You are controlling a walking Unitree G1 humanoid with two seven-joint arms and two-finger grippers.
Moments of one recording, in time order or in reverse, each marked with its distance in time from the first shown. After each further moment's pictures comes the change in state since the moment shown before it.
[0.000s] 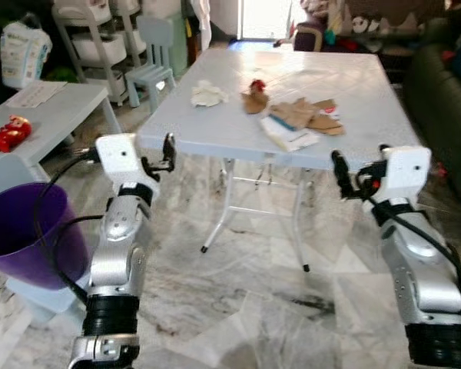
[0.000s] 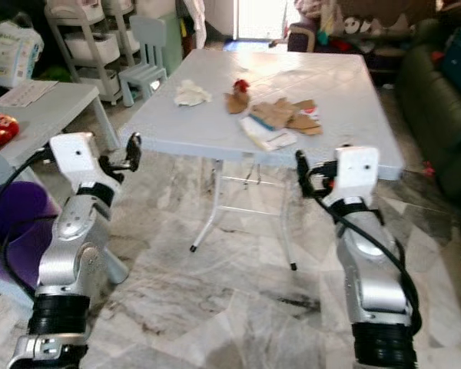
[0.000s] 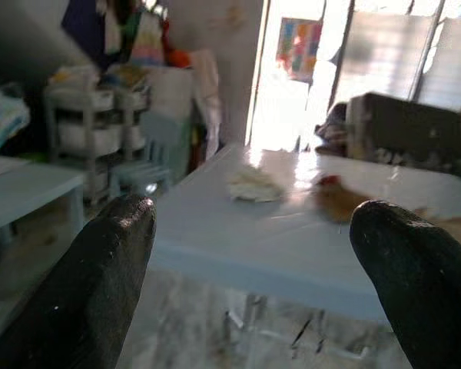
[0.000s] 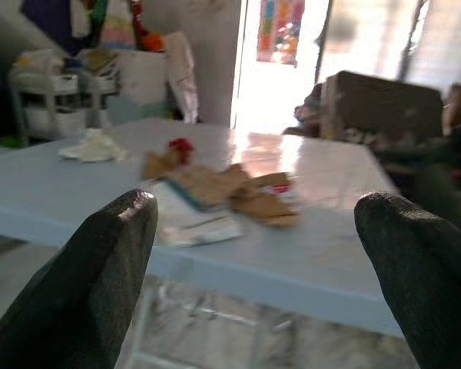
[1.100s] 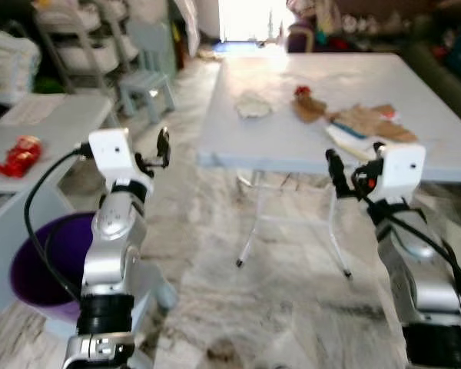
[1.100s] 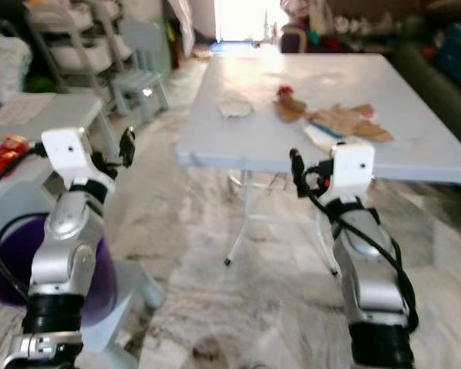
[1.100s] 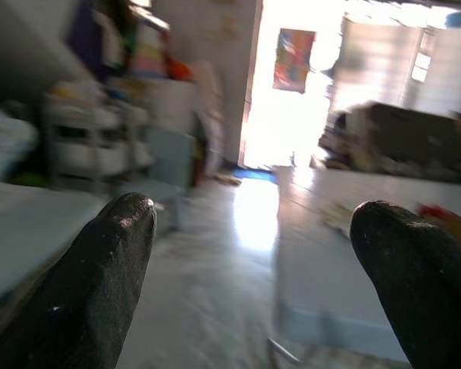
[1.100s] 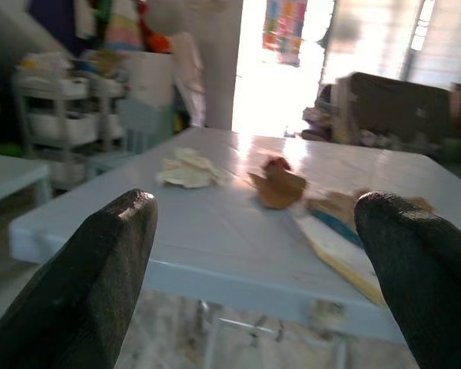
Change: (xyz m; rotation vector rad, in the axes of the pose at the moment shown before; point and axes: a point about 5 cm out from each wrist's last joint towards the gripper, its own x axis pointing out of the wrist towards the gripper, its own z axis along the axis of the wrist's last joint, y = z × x) left arm -0.002 0.005 0.002 0.013 -0.011 0.001; right arm -0.002 0.004 -0.001 0.010 0.002 0.027
